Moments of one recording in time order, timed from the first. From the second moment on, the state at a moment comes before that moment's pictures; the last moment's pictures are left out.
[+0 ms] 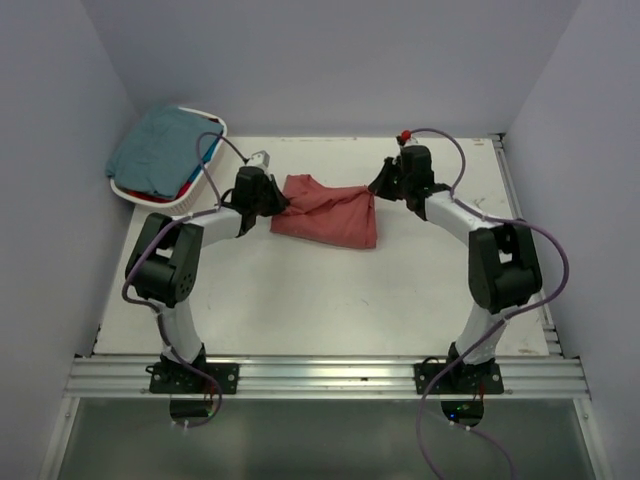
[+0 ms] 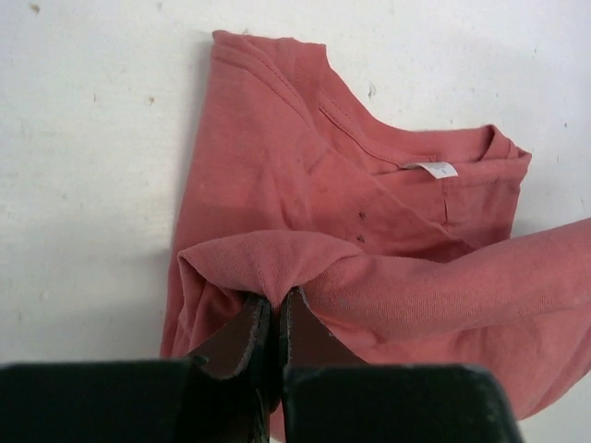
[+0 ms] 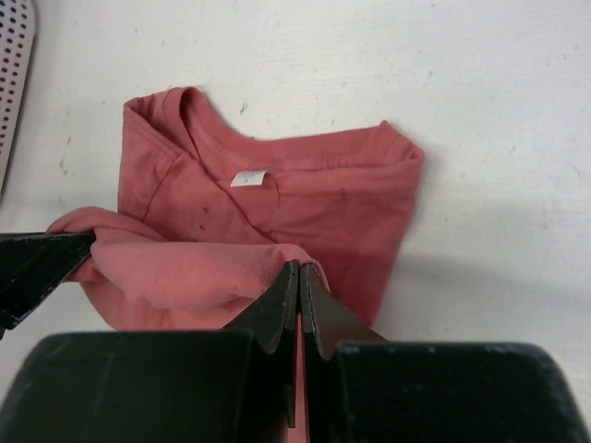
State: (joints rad) left arm -0.32 1.85 1.05 0.22 0.09 -0.54; right arm 0.27 1.78 1.20 -0.01 -0.14 0.50
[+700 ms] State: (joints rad) left arm -0.20 1.80 1.13 0.45 0.29 -0.57; right arm 0.29 1.92 1.40 0.02 0.05 0.46
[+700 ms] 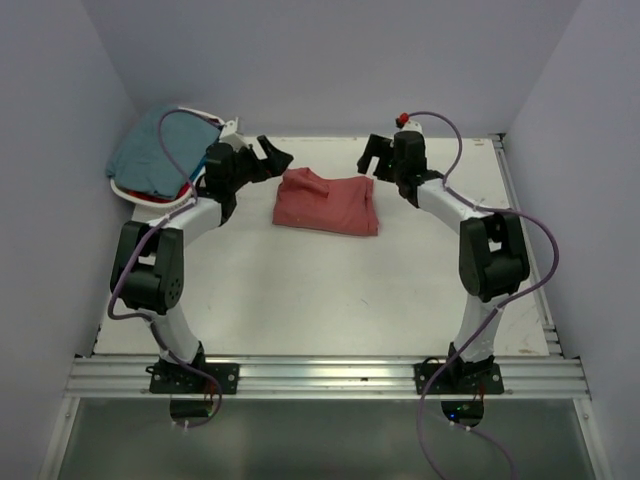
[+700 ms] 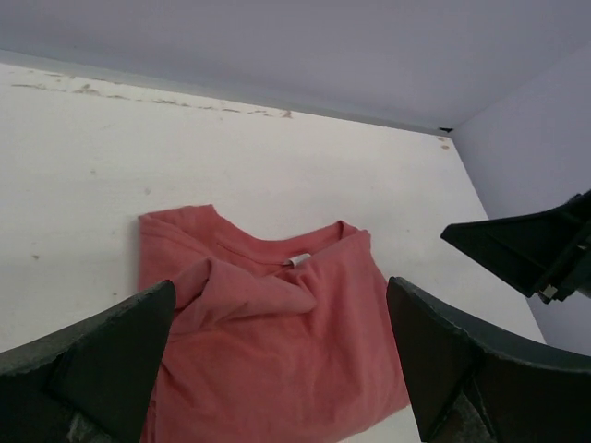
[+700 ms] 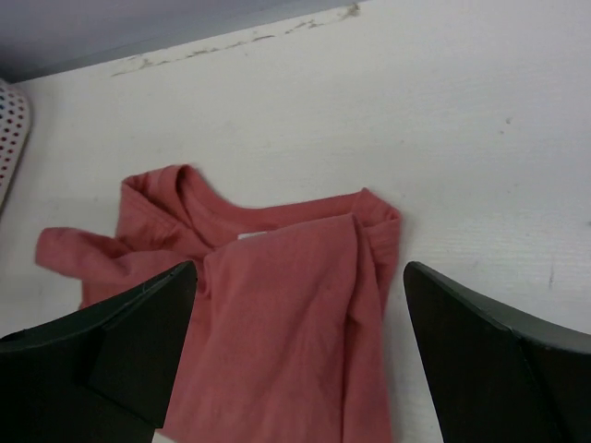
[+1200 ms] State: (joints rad) left arm -0.28 1.94 1.08 0.52 0.53 -0.60; right arm 0.31 2.11 1.58 -0.02 -0.23 0.58
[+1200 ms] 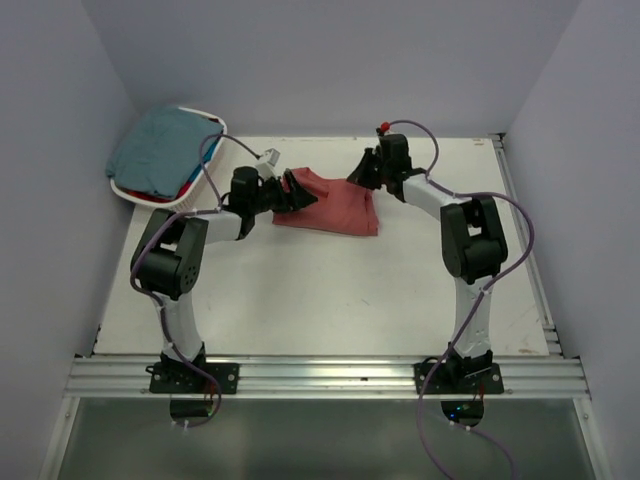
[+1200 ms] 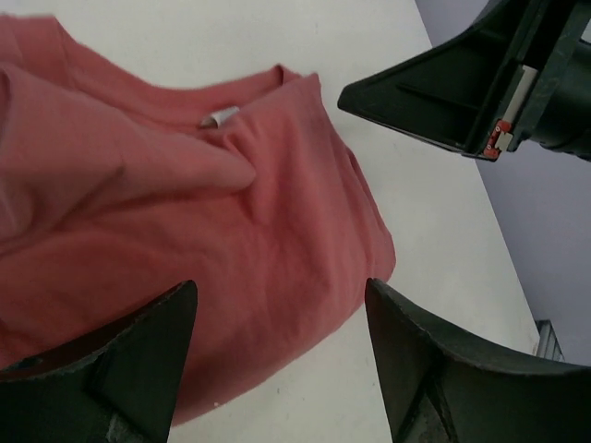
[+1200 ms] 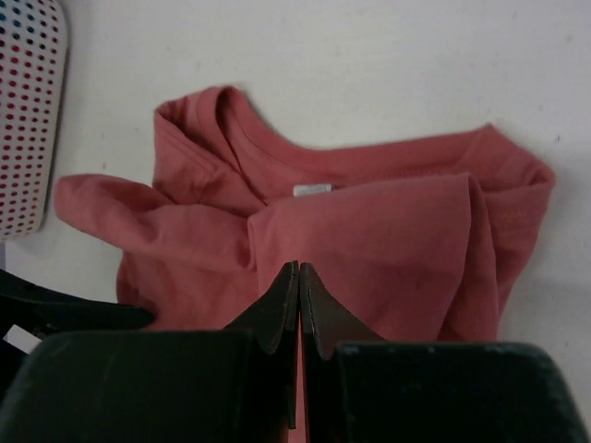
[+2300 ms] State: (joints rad) left arm -0.46 1.84 0.60 0.85 0.47 -0.76; right arm 0.37 1.85 1.09 -0.13 0.04 0.61
